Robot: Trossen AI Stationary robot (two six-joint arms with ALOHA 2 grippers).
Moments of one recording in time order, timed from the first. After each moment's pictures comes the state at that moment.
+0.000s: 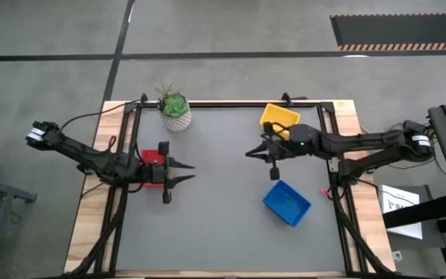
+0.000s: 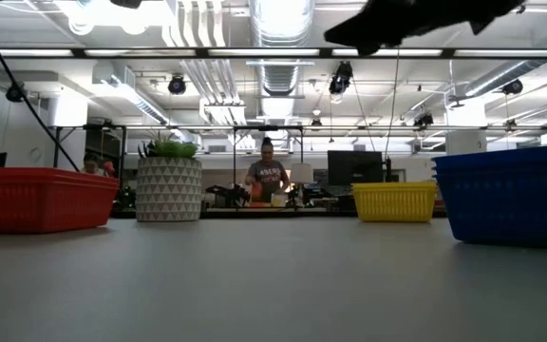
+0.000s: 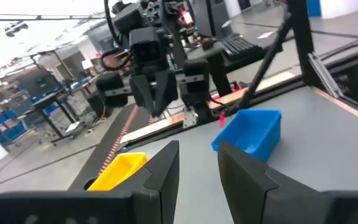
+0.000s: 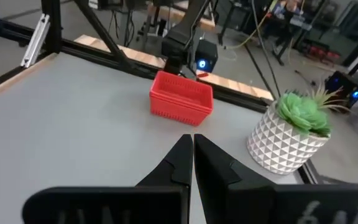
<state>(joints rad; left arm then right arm) -0.37 0.88 0.59 0.28 -0.44 0.38 -0.09 1.18 0.77 0.16 -0.16 -0.32</state>
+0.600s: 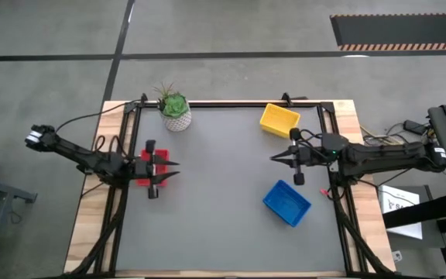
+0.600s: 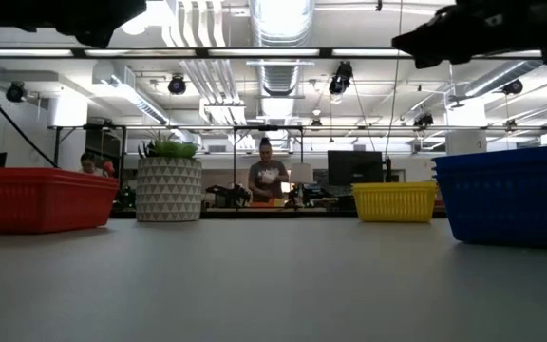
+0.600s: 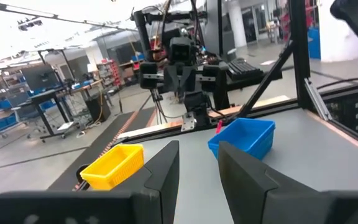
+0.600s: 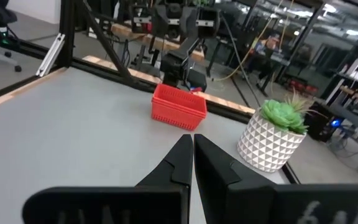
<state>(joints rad) -0.37 0.57 0.32 0.33 -0.43 0.27 -0.09 0.75 0.38 0.28 -0.16 -0.34</state>
